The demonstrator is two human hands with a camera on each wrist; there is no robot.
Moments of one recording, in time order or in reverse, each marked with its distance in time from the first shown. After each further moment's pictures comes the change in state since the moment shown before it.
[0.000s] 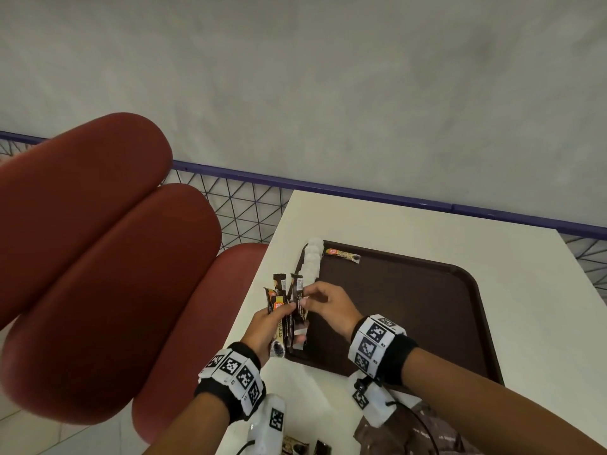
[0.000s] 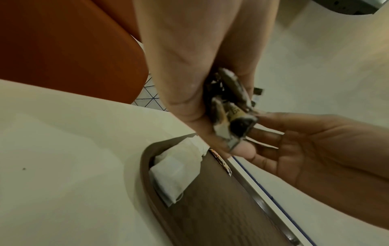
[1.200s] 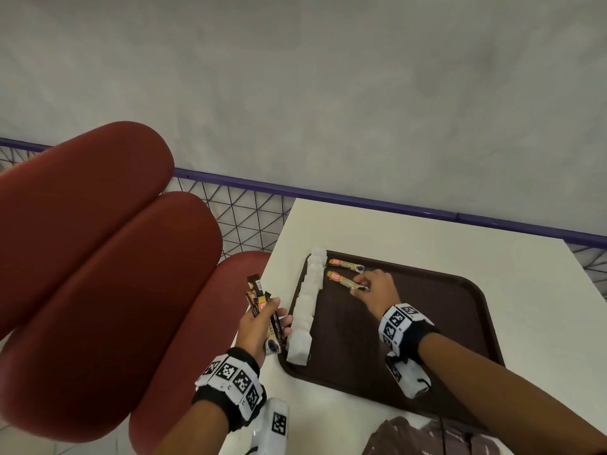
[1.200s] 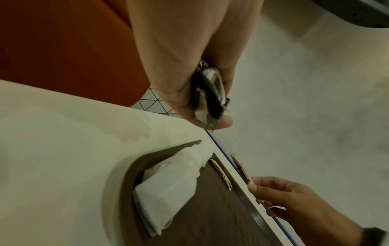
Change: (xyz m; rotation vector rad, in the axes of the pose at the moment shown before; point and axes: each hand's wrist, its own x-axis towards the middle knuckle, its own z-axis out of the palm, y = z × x) left_hand 0.020 0.013 -0.006 -0.146 0.244 0.137; right_hand 0.049 0.042 -0.078 -0.617 0.340 0.062
